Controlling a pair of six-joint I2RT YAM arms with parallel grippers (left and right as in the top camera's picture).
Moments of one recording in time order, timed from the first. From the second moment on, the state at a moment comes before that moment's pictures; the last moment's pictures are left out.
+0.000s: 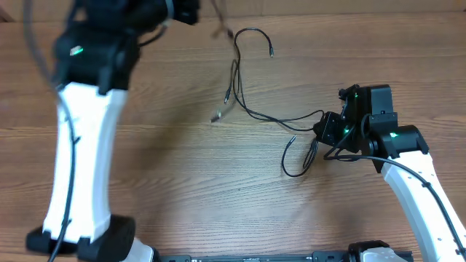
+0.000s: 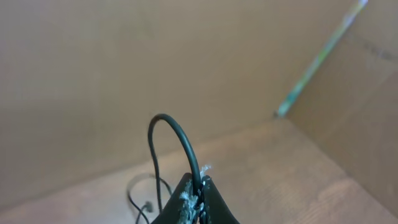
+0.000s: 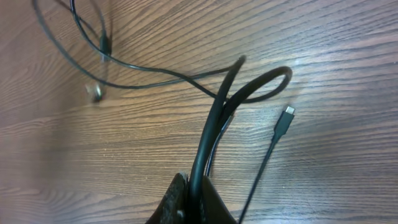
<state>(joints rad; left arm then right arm) -0.20 1.72 2.22 -0.77 0.43 -0.17 0.11 1.29 0.99 -0.76 -0.31 0.44</state>
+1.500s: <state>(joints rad) 0.64 1.61 2.22 -1.05 0.05 -0.44 0.11 1.29 0.99 -0.76 -0.30 0.44</state>
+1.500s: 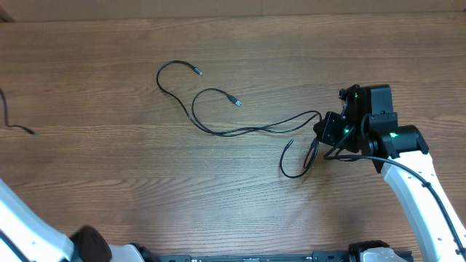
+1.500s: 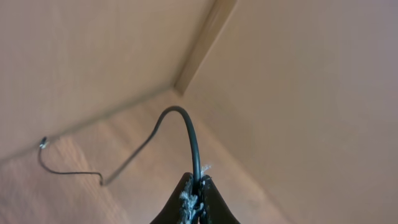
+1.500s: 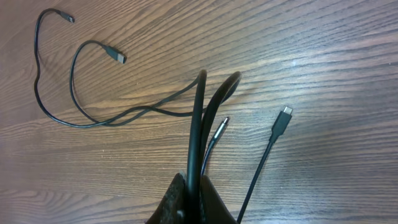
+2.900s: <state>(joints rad) 0.44 1.80 2.22 -1.49 -0.21 -0.45 0.11 1.29 0.99 -0.77 -0.30 0.44</state>
